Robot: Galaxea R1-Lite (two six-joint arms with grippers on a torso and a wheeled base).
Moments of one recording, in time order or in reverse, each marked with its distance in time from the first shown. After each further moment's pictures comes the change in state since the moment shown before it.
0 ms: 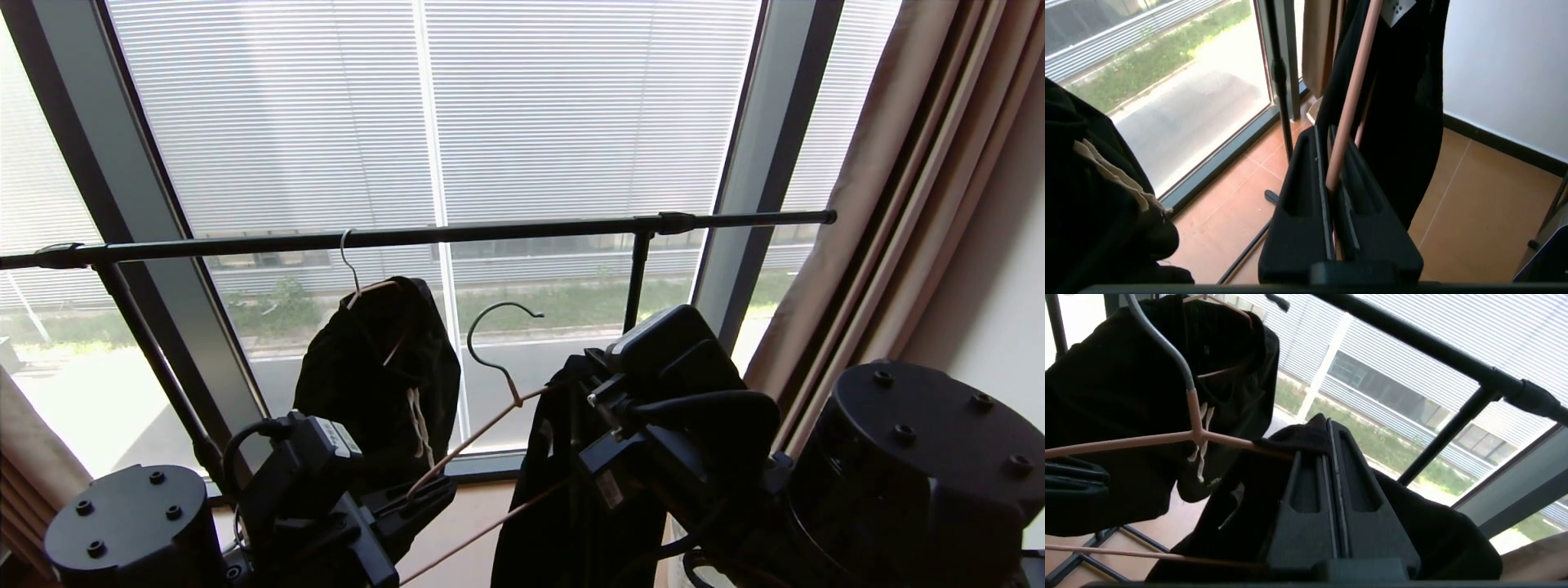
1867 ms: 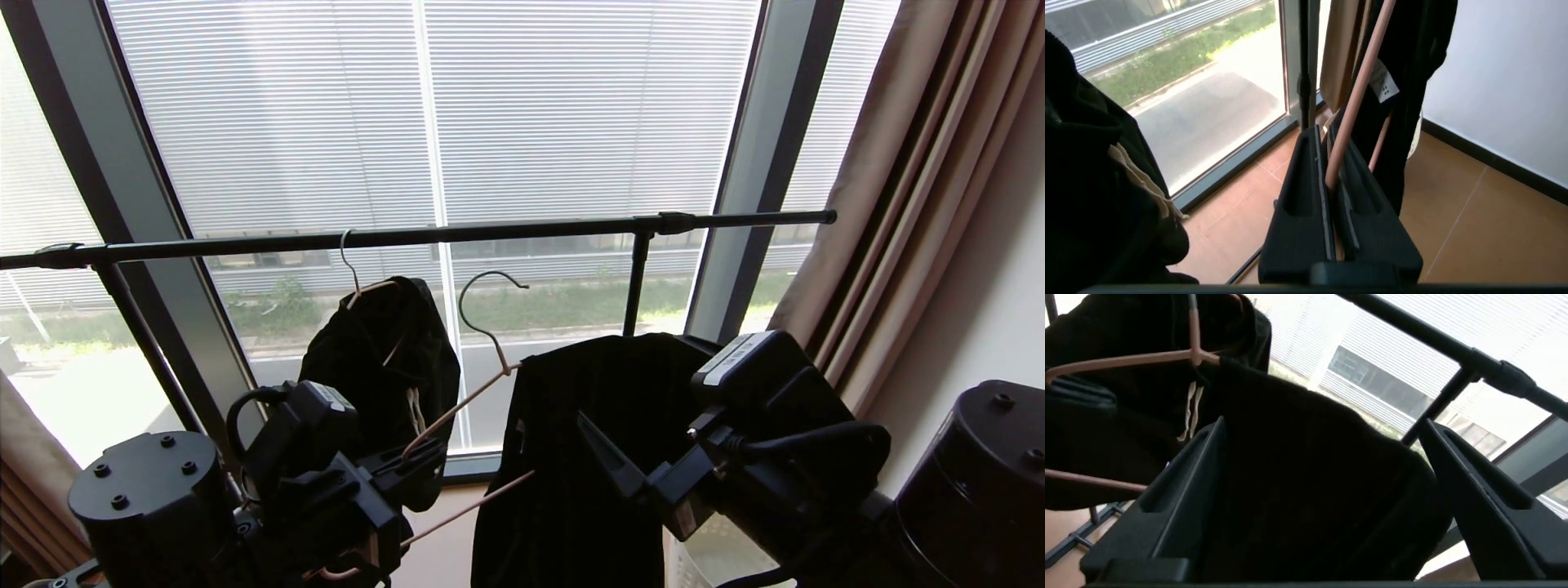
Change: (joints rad) left arm 0.080 0.048 -0.048 -0.038 0.000 -0.033; right arm -0.050 -0.129 0.153 0.012 0.082 -0.003
